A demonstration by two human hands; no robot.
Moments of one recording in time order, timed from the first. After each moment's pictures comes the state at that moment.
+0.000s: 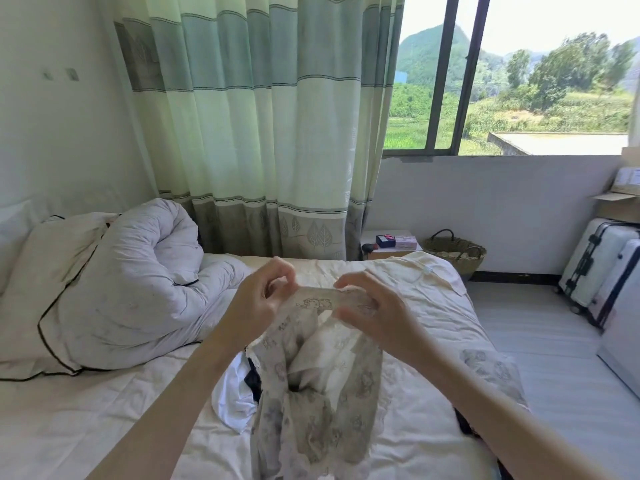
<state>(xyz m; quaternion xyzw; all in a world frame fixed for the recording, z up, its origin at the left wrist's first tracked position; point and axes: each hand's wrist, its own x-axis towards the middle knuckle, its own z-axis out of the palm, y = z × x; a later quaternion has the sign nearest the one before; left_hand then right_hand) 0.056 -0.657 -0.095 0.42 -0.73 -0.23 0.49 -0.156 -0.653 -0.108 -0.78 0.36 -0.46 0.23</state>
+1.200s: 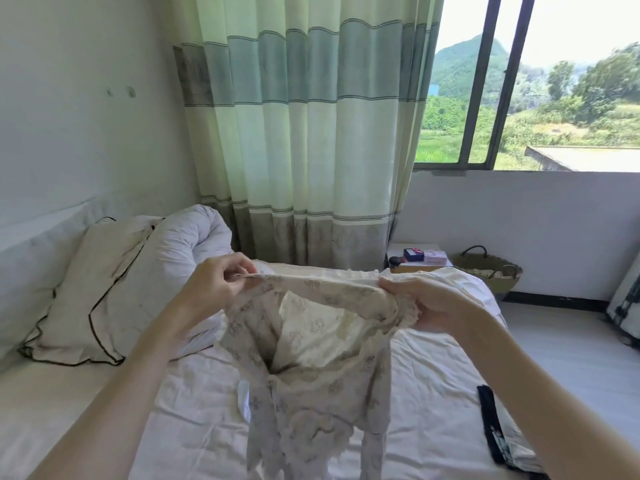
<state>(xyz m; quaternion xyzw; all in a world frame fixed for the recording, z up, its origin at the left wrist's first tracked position) 0.149 -0.640 -0.051 0.60 -0.67 -0.14 0.41 -0.160 -0.696 -0.070 -0.46 0.37 -0.31 0.75</state>
